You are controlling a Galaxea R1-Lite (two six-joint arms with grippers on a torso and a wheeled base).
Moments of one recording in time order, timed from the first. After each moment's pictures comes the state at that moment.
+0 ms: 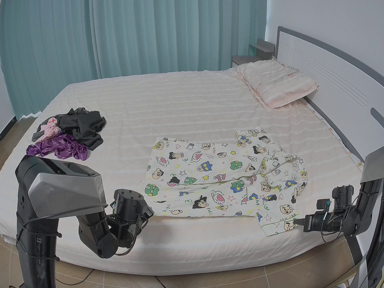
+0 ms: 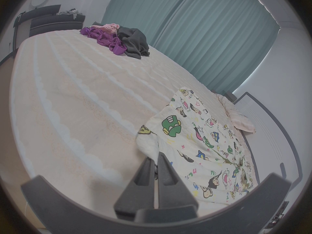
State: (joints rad) left arm -0.47 2.35 -0.58 -1.15 0.41 -0.96; right arm -0.09 2.27 -0.28 -1.17 0.46 0.06
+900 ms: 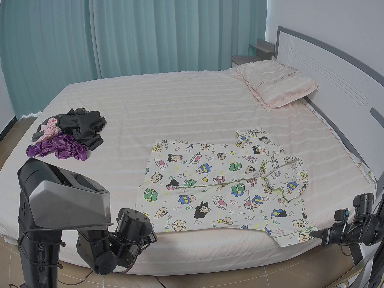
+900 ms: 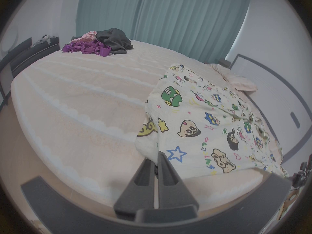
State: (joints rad) left arm -0.56 2.33 -0.42 -1.16 0.43 -0.74; right arm -0.24 2.04 -0.02 -1.11 0.52 -0.13
